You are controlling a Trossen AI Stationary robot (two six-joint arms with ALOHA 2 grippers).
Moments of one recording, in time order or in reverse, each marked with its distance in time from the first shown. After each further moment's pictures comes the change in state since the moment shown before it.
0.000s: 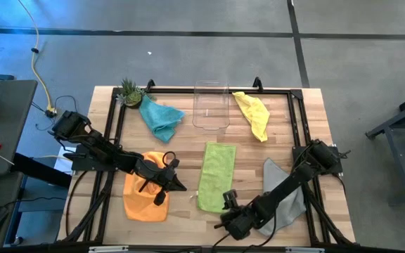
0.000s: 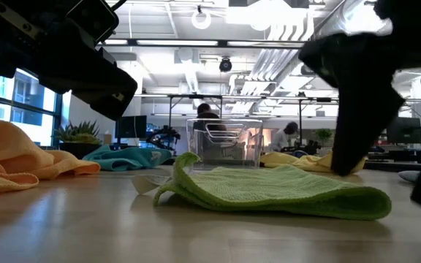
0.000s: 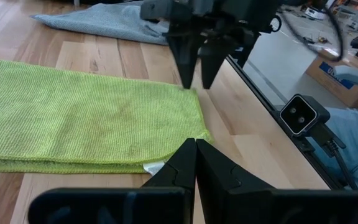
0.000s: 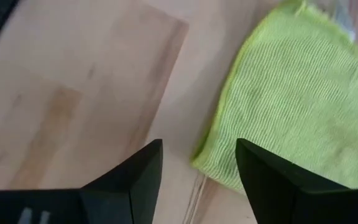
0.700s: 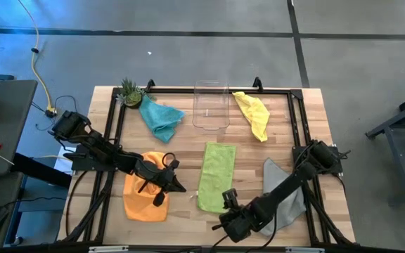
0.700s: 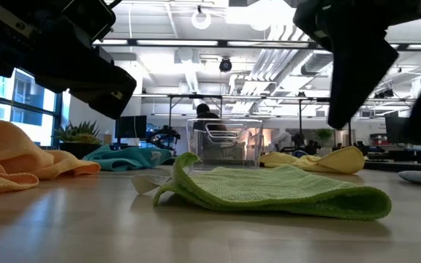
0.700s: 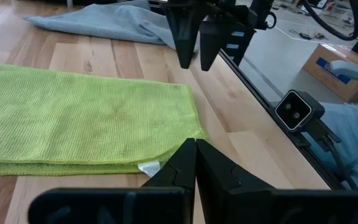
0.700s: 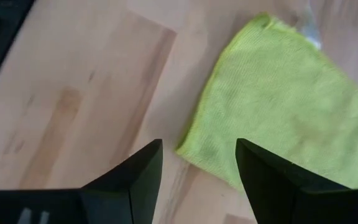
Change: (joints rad) left arm -0.008 0.000 0.000 0.000 0.004 0.019; right arm -0.007 -0.001 0.139 -0.217 -0.006 0.011
